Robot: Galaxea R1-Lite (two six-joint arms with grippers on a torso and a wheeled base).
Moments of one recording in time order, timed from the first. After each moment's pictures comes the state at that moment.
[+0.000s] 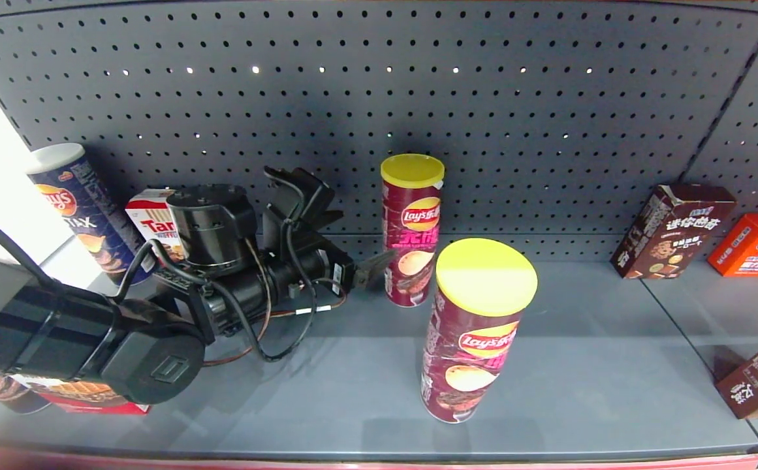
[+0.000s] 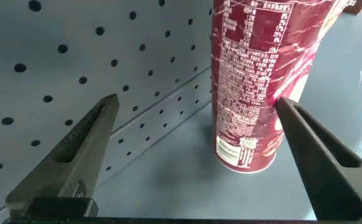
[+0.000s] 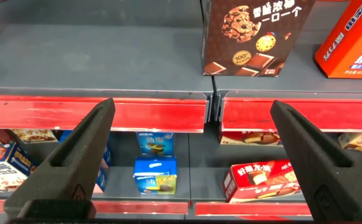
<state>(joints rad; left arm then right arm) -0.46 1.88 -0.89 -0.97 -0.23 0.19 -0.02 0.00 0.00 0.00 0.00 -0.02</state>
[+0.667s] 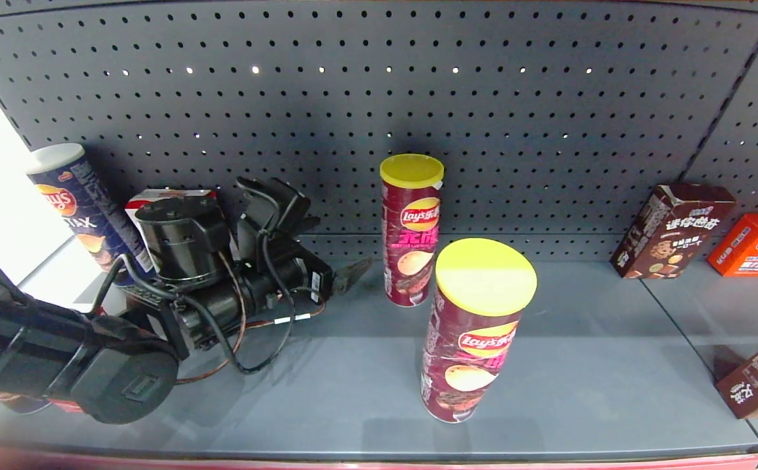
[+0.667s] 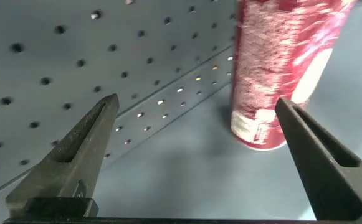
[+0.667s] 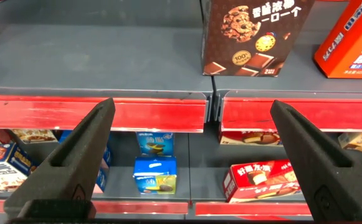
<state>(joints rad) -0.42 1.85 -0.79 -1.02 -0.20 0.20 -0.01 0.00 0.00 0.00 0.00 -0.02</state>
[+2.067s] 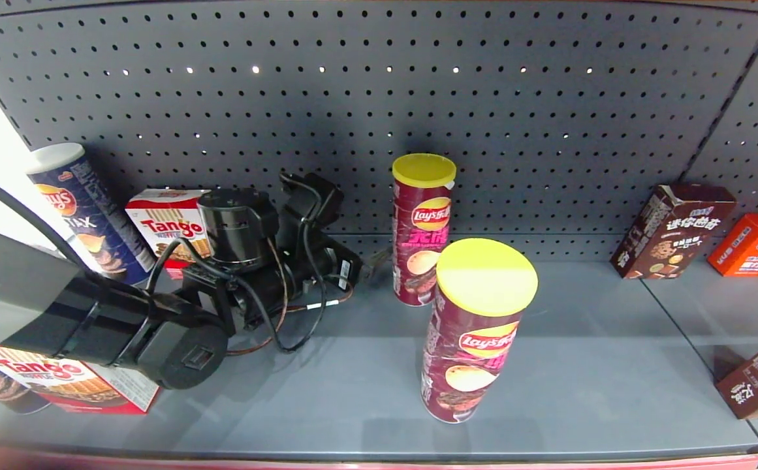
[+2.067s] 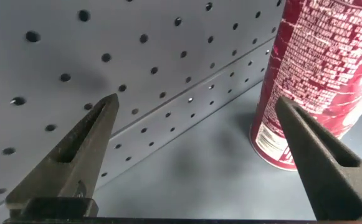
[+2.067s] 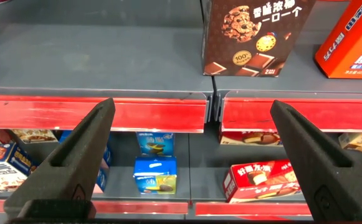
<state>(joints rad) -0.46 1.95 -0.96 -0.93 -0.11 0.20 -0.02 0.00 0.00 0.00 0.00 -0.02</state>
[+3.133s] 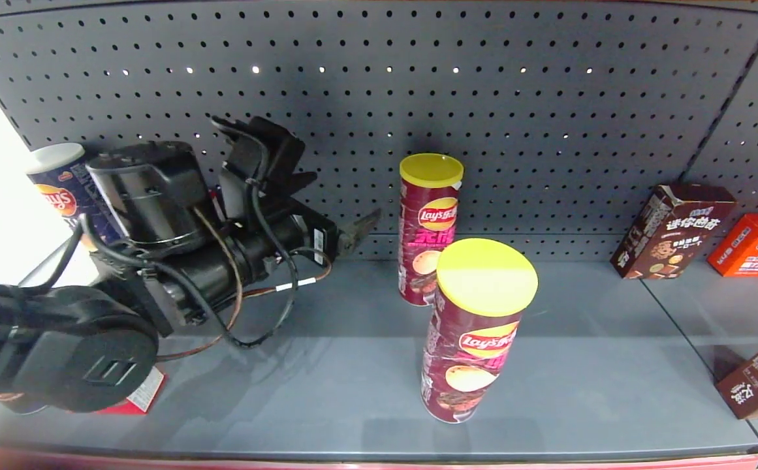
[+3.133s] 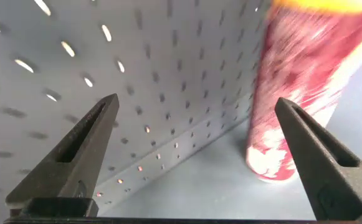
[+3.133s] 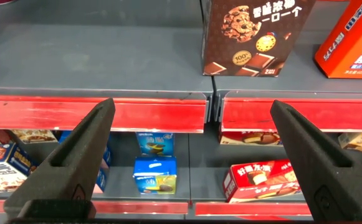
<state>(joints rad) -0.49 1.73 -0.89 -0.94 -0.09 0.20 -0.02 0.00 0.00 0.00 0.00 -0.02</state>
